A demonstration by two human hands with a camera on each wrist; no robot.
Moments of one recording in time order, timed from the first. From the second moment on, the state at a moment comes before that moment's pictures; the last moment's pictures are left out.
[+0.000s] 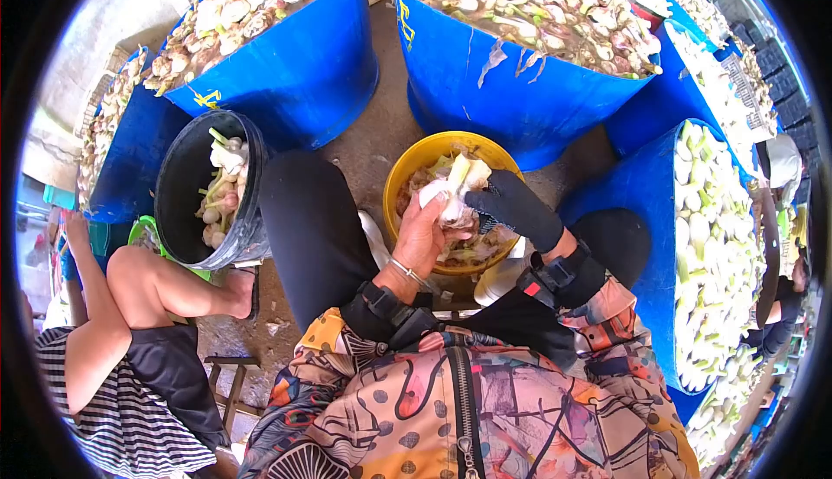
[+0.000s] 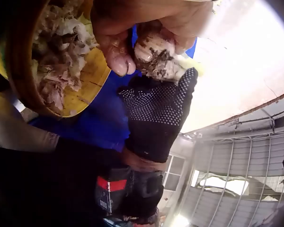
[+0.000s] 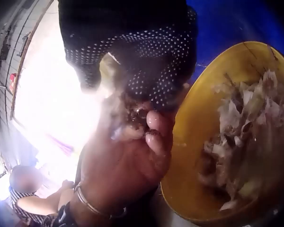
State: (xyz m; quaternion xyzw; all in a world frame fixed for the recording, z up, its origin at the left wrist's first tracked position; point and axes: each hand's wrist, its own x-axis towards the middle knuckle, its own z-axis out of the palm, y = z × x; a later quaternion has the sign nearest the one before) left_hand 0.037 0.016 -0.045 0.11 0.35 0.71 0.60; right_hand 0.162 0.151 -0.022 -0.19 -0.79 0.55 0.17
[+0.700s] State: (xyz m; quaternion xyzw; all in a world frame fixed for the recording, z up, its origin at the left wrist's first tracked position) left_hand 0.022 0.004 -0.015 0.16 0.13 0.73 0.65; right_hand 0.170 0.163 -0.037 -0.26 -0.95 0.18 0.07
